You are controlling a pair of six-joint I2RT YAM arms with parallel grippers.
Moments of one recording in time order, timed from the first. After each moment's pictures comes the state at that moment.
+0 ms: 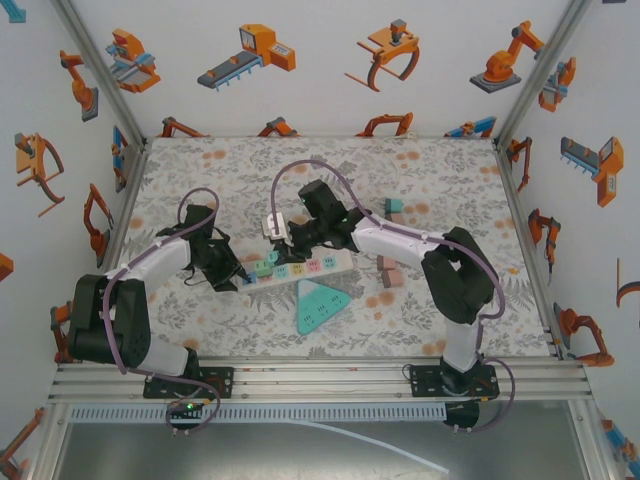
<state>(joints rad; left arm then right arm) -0.21 1.45 0.79 -0.63 0.20 -0.74 0.81 1.89 1.34 -0.16 -0.80 -0.77</state>
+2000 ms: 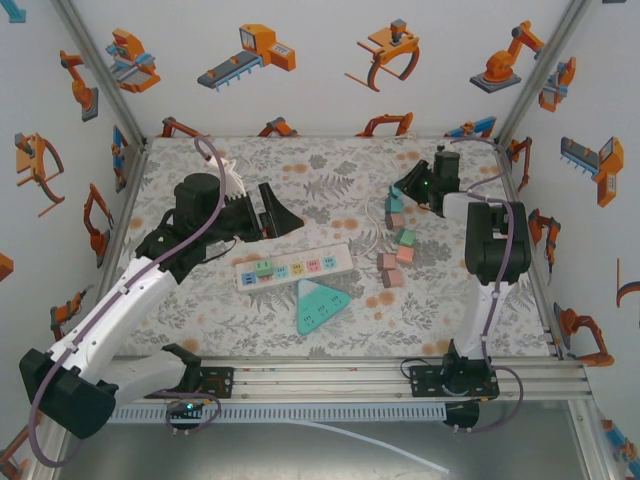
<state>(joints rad) -0.56 1.09 1.04 -0.35 0.34 -0.64 0.04 2.06 1.25 0.22 -0.29 0.62</state>
